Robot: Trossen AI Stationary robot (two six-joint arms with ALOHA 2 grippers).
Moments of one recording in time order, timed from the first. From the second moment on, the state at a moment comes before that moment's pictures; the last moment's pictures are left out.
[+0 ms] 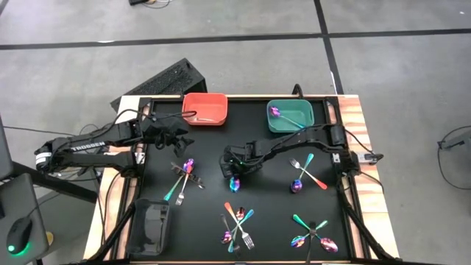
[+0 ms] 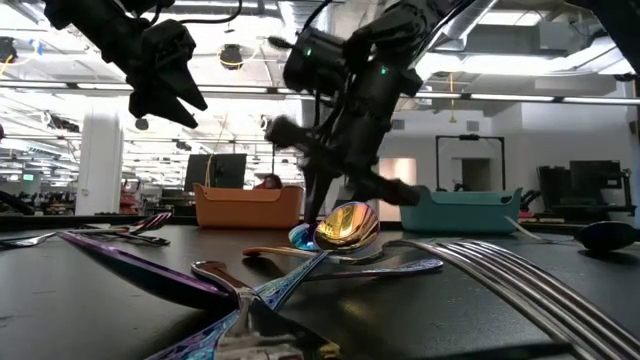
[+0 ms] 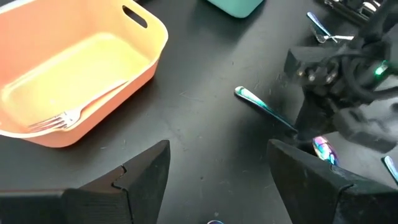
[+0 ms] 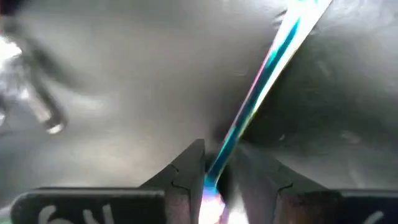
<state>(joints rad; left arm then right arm) 0.34 0.83 0.67 -0.53 -0.04 -0.35 -0.01 2.08 1.43 -0.46 -0.13 1.23</state>
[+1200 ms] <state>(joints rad) 0.33 0.90 0.67 -0.30 -0.13 -0.31 -0.41 1.56 1.39 -1.05 0.44 -0.12</state>
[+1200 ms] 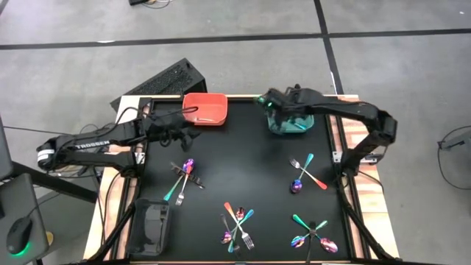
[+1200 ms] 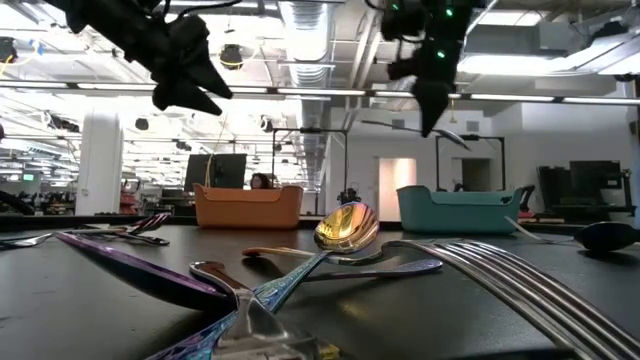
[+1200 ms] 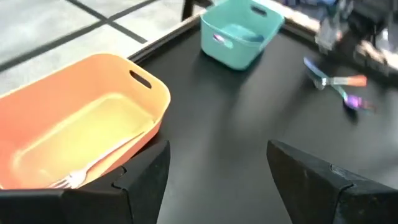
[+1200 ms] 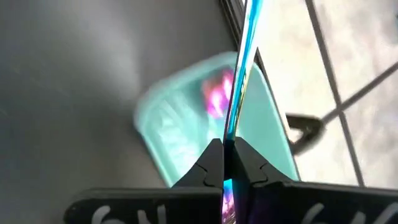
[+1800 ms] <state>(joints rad) 0.32 1.08 0.67 -0.11 -0.16 -0.82 -0.72 1.48 1.19 -0.85 0.16 -0.49</state>
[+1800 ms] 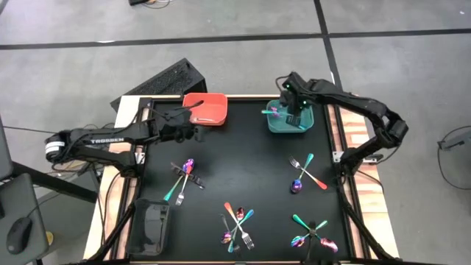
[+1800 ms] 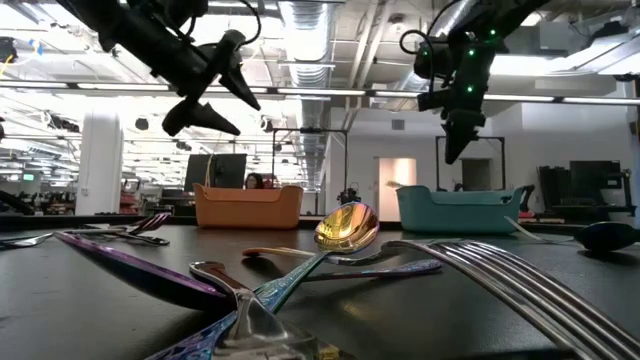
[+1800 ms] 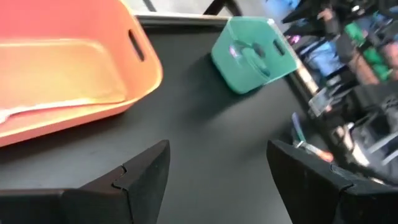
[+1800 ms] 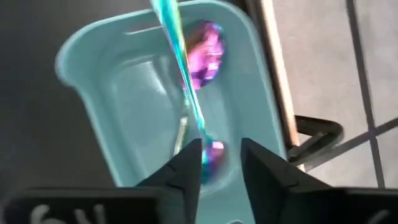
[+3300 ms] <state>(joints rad) -0.03 1.11 0.82 -0.71 -0.09 -0.87 -0.10 1.53 1.19 -0.57 -0.05 0.79</state>
